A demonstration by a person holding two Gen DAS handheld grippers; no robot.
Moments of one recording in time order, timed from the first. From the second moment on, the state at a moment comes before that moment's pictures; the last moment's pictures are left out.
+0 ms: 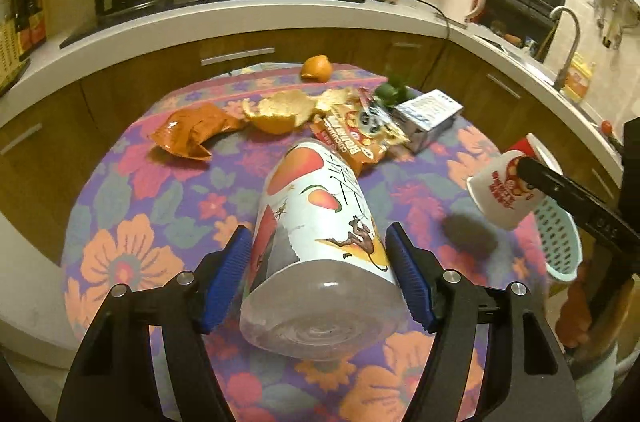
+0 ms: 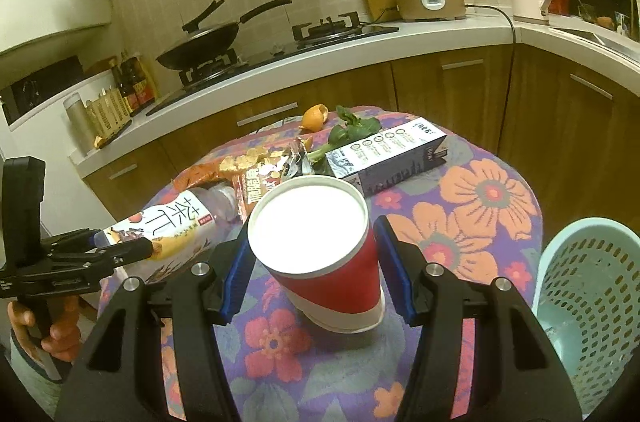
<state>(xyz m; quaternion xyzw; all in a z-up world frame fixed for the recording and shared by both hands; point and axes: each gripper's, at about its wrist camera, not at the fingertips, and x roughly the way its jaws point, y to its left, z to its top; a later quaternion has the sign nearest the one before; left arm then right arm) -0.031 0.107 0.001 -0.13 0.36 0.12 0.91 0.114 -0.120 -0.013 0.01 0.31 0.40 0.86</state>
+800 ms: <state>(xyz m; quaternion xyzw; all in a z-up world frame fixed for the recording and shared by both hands) -0.015 0.091 -0.028 -0.01 0.44 0.16 0.89 0.108 -0.131 -0.020 0.03 0.32 0.41 0.85</state>
